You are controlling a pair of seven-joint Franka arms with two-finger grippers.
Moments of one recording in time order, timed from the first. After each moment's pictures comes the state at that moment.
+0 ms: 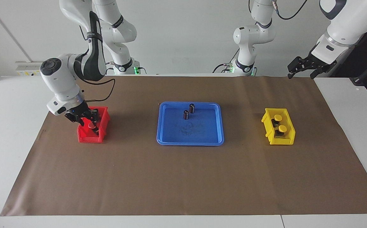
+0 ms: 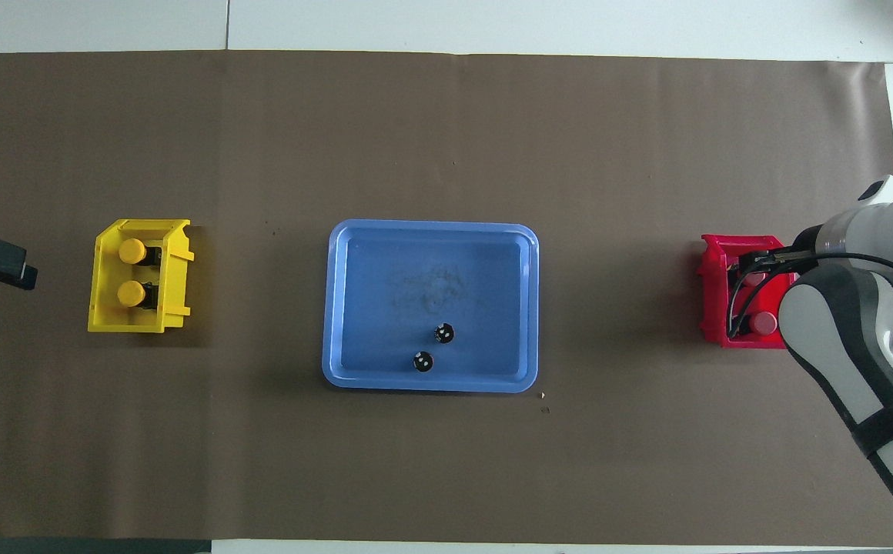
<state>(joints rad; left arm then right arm) 0.05 -0.05 -0.08 -1.57 -0.01 1.39 0.03 0.05 0.03 -0.16 -2.20 0.02 2.28 -0.17</state>
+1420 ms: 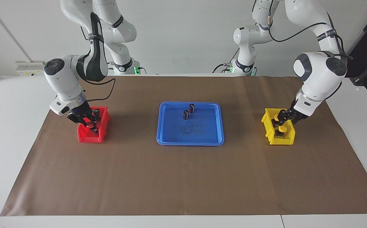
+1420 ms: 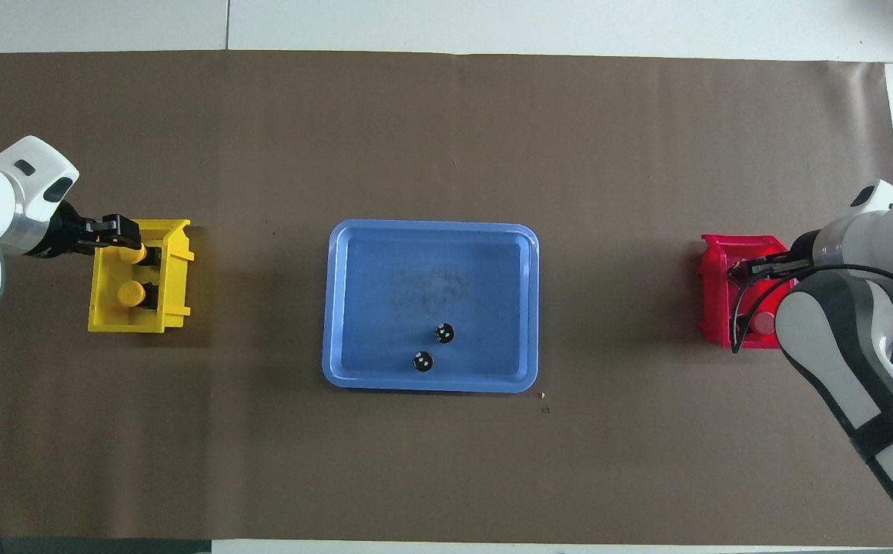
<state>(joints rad) 0.06 0.09 -0.08 -2.02 -0.03 2.13 -0.02 0.05 0.03 -0.16 -2.12 0.02 2.16 -0.27</state>
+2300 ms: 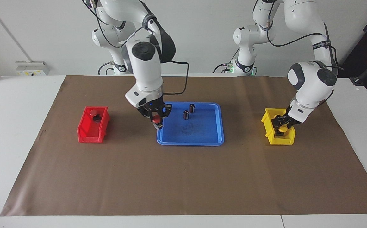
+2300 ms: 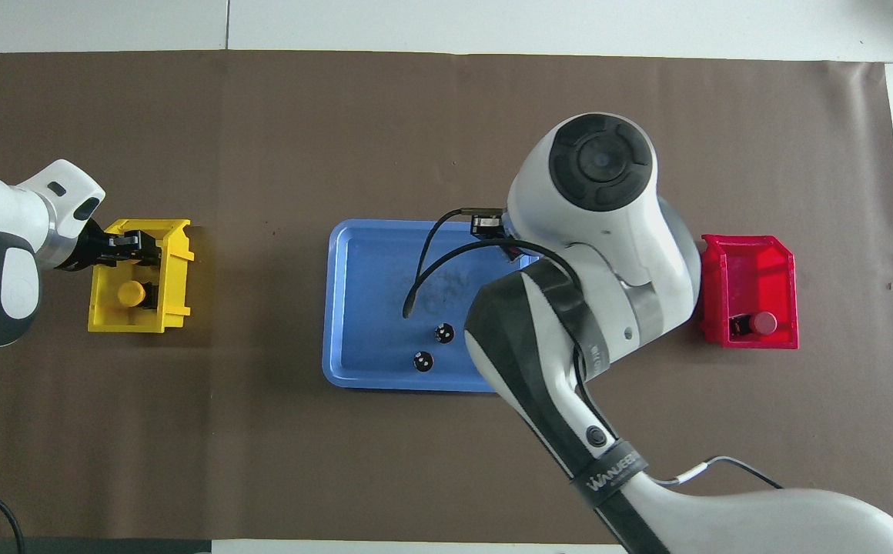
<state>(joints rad) 0.07 0.12 -0.08 -2.10 -0.03 2.23 -0.01 0.65 0.29 -0.13 -1.67 0.03 2.02 0.64</state>
